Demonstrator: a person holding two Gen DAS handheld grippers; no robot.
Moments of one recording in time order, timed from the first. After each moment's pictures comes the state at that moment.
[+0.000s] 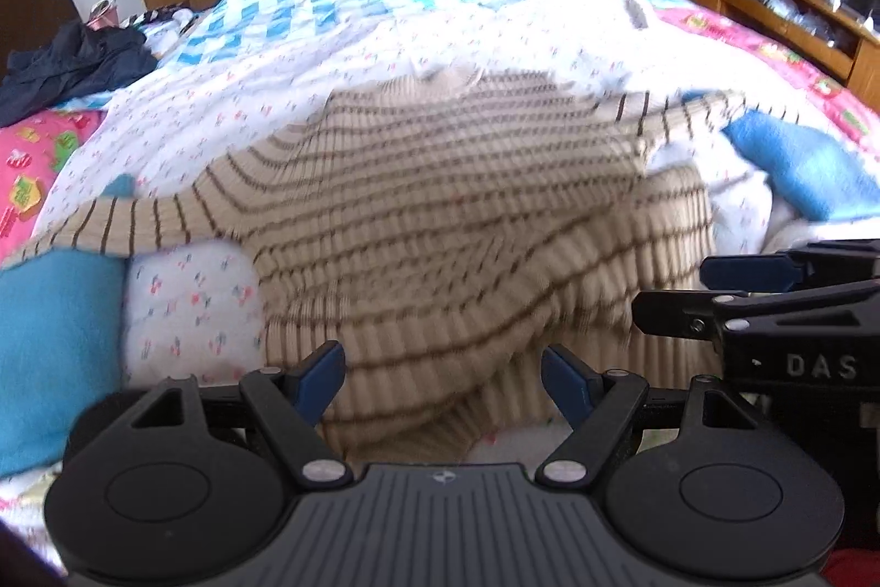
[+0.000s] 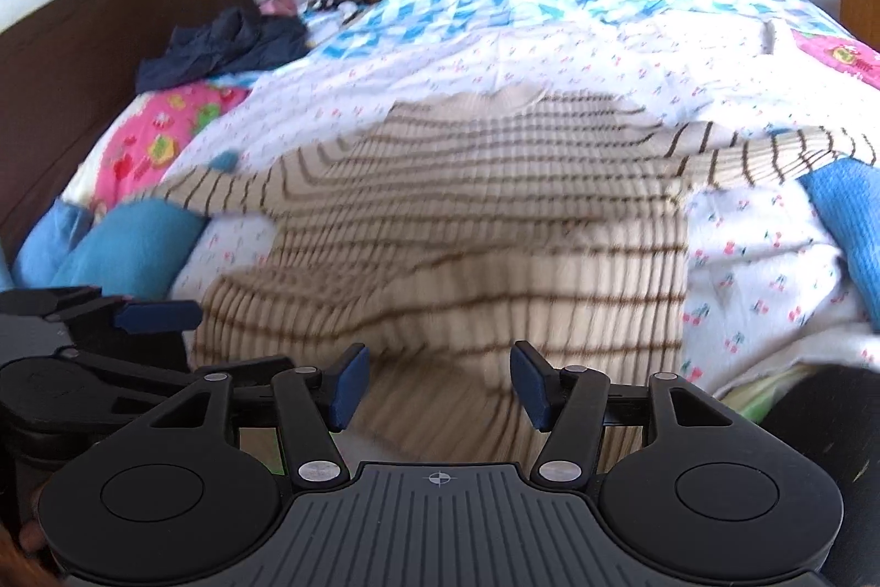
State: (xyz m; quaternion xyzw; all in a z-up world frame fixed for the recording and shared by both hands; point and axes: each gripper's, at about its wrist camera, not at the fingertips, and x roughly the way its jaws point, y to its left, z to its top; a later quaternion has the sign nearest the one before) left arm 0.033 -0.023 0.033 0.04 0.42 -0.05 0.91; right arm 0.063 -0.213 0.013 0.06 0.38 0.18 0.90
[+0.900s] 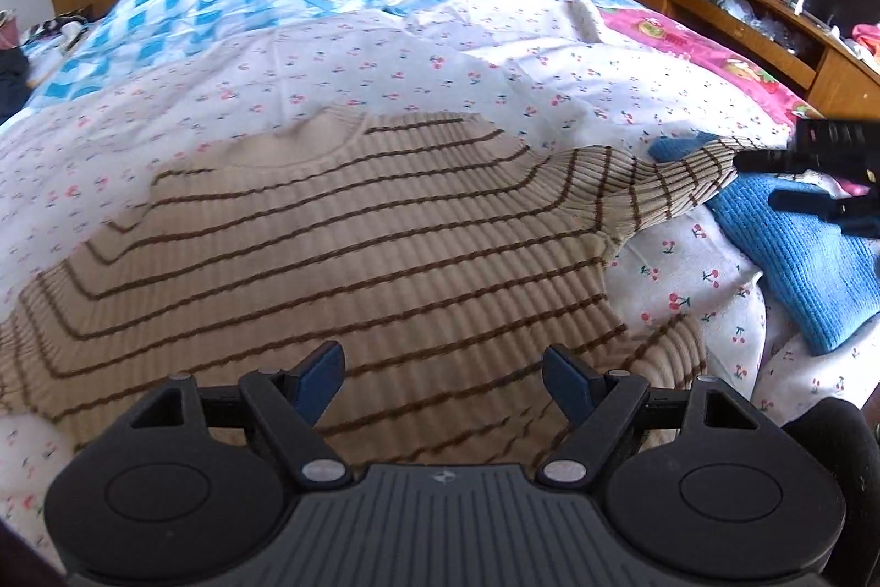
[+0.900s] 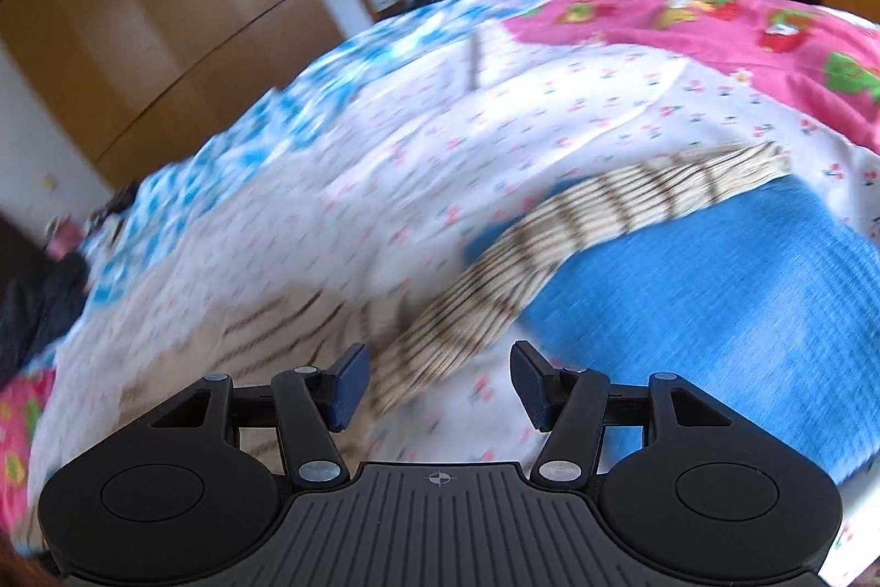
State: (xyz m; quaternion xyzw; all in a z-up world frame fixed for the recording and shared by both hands) left arm 0.189 -0.091 0.000 0.02 0.43 -0.13 0.89; right arm 0.211 -0.428 -0.002 0.28 0.34 -0.06 0.90
